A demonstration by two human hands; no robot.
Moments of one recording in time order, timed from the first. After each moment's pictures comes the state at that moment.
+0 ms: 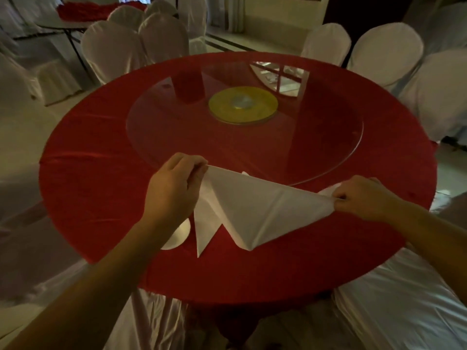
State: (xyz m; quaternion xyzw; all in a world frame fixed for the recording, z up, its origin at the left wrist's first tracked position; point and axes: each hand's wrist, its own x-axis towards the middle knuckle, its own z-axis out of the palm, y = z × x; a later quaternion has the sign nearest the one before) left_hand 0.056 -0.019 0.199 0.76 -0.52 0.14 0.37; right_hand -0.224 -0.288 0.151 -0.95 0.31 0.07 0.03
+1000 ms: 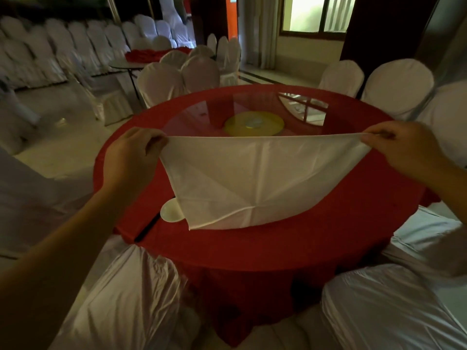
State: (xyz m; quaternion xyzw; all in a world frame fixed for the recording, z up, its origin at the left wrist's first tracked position) left_hand -0.036 0.065 0.289 0.81 -0.41 0.26 0.33; right_hand -0.353 -0.283 0.280 -0.87 0.30 -0.34 0.18
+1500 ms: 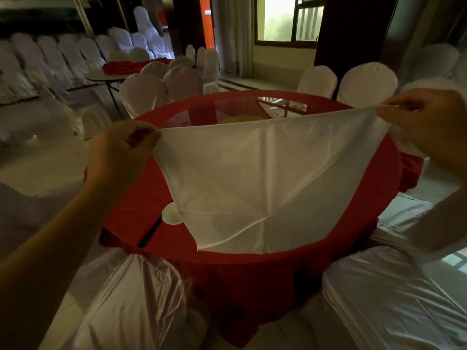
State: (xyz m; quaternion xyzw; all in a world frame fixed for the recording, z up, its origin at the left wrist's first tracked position) left_hand -0.034 0.112 0.313 0.77 -0.45 0.21 0.41; right_hand -0.387 -0.219 0.322 -0.81 0.31 -0.46 0.18
